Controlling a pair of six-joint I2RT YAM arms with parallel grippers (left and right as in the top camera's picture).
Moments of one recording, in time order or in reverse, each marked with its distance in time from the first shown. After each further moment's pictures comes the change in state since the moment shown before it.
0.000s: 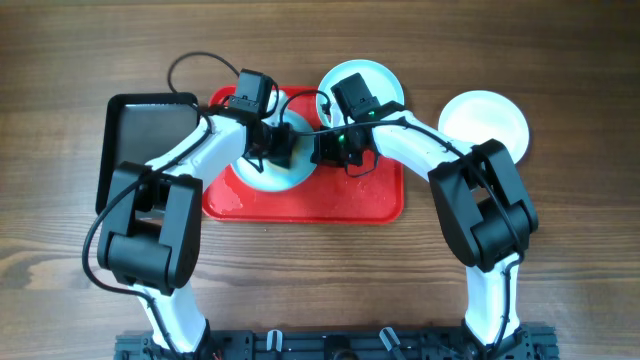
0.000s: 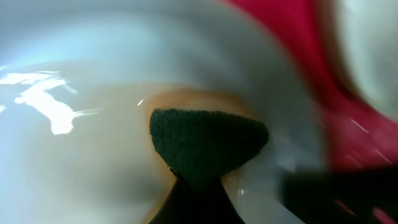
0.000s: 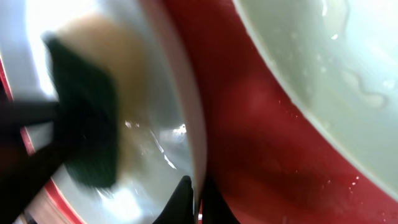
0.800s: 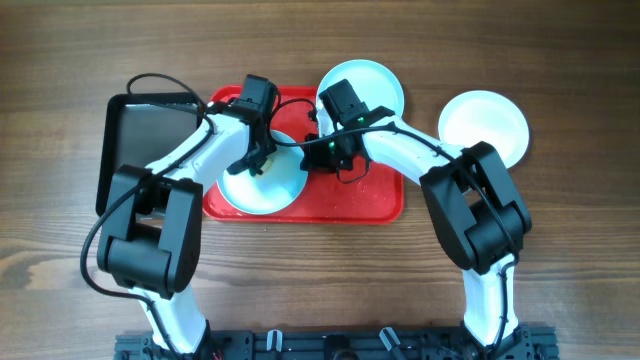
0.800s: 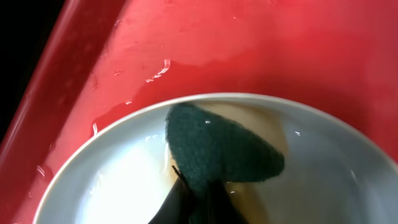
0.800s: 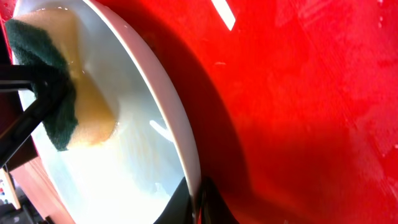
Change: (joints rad) left arm -0.009 -0.011 0.021 -0.199 -0.486 -0.549; right arm 0.042 0.004 0.000 0.006 -0.024 -0.043
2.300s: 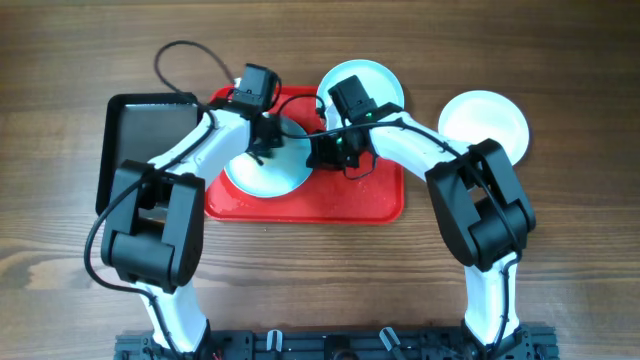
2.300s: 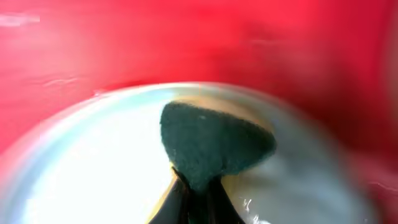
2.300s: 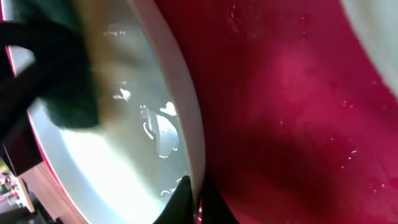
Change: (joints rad) left arm -0.014 0.024 0.037 0.196 0.213 0.447; right arm -0.032 0.005 0.000 -0.010 -0.024 0.009
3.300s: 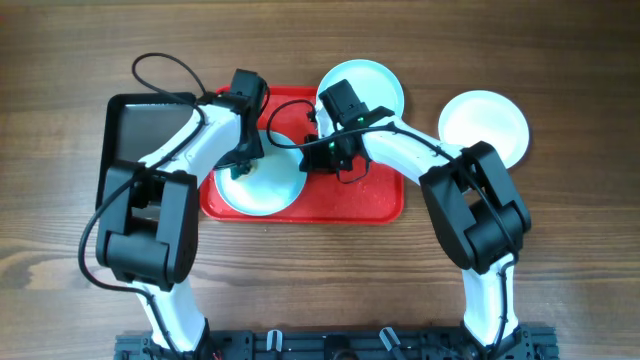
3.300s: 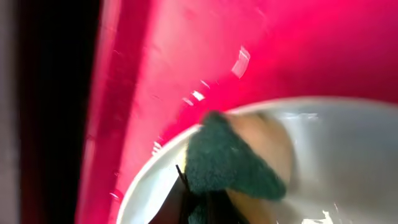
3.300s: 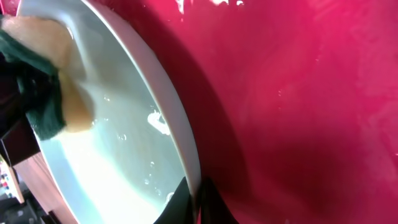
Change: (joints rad) left arm 0.061 0.004 0.027 -0.319 -0.234 -0.140; right arm 0.031 0.000 0.000 0.007 0.005 -0.020
